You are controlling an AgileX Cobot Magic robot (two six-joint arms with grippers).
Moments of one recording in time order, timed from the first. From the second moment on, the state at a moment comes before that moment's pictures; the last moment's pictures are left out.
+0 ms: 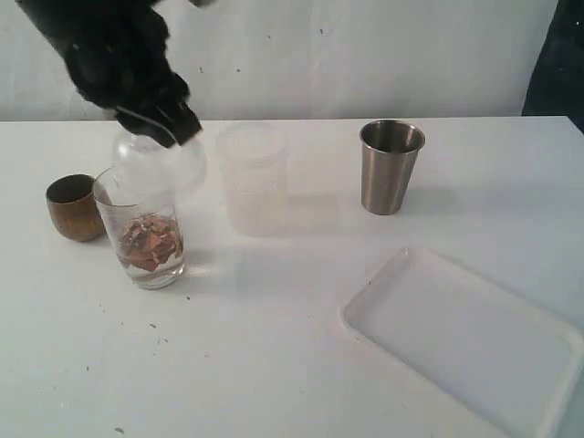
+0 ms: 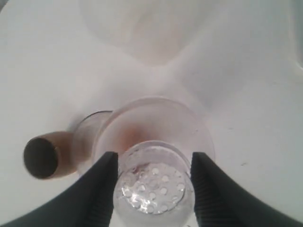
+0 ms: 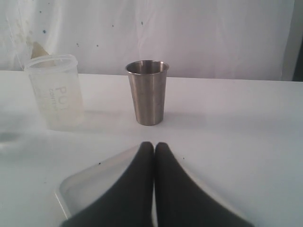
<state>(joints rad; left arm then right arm) -0.64 1.61 -1.63 0.18 1.21 0.18 0.08 0.01 -0.01 0.23 0.19 -0.16</state>
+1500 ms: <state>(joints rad) -0.39 1.78 -1.65 0.01 1.14 0.05 0.08 0.01 -0.01 0.23 0.19 -0.16</state>
